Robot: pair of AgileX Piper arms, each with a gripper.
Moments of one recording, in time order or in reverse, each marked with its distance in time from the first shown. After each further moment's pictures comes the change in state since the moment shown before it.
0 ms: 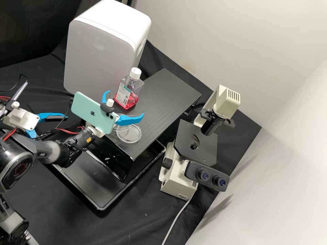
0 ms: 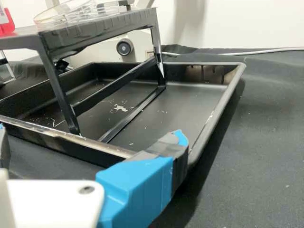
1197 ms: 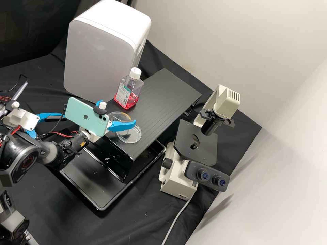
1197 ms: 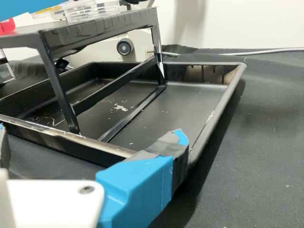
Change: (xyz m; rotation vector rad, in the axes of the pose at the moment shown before) left arm 0.000 -0.002 0.000 -0.003 -0.001 -0.002; right arm -0.009 -0.027 0.009 -0.064 -0.070 -0.076
